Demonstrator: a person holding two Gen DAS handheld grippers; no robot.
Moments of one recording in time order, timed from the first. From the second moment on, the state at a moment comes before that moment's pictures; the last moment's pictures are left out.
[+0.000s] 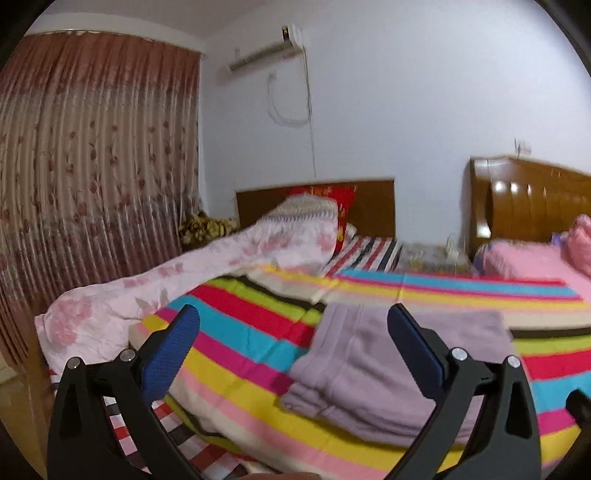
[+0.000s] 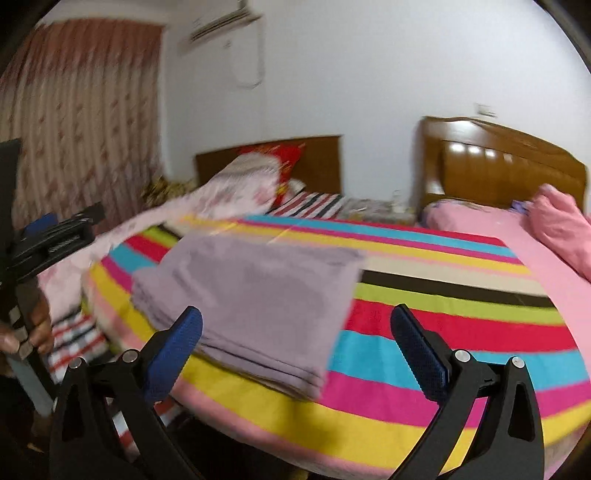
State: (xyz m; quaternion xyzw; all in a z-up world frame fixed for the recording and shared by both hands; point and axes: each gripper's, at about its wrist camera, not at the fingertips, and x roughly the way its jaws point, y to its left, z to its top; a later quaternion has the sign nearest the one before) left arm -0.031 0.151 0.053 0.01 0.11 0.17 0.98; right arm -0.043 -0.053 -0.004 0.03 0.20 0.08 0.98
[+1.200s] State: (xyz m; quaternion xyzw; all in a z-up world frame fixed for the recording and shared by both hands) left arm -0.041 0.103 -0.007 0.00 0.20 0.05 0.98; right arm -0.057 -0.061 -0.021 0.01 0.18 0.06 0.98
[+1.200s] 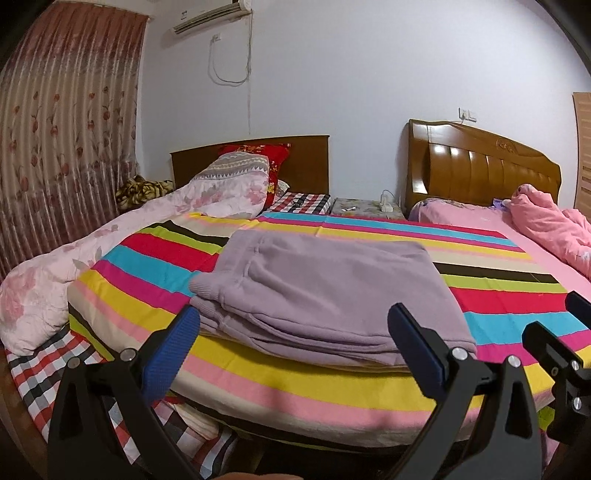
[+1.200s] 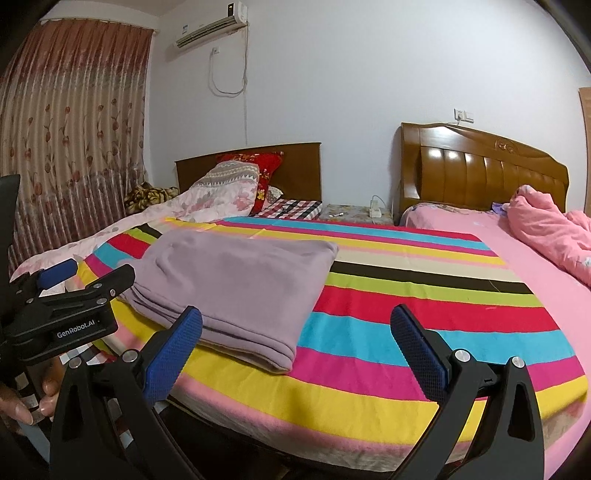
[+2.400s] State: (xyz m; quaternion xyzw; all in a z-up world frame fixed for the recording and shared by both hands) left arm -0.040 0.100 -0.007 0.00 0.21 0.05 0.98; right arm -0.057 -0.063 -0.028 0.02 0.20 0.06 0.98
